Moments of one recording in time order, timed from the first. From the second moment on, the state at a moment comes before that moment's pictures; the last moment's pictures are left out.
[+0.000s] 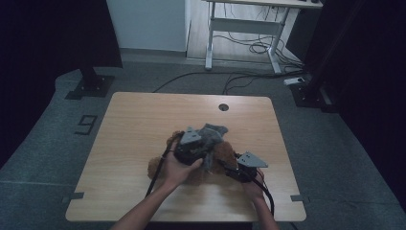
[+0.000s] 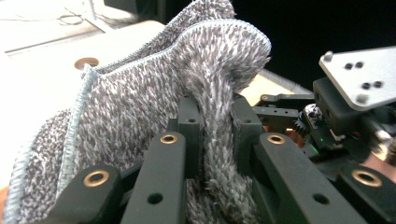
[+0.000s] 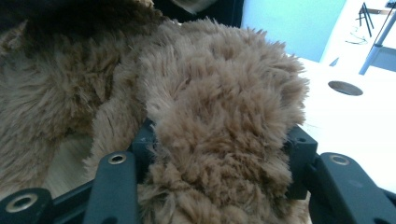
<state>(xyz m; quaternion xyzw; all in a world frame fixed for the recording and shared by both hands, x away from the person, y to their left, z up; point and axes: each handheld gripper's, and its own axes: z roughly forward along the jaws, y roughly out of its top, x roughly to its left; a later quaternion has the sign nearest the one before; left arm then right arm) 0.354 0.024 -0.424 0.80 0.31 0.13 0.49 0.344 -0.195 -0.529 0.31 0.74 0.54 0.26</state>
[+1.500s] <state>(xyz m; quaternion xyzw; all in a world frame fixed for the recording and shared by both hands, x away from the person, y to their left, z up) 0.381 0.180 -0.493 0.78 0.47 0.09 0.40 0.343 -0.202 -0.536 0.32 0.74 0.54 0.25</state>
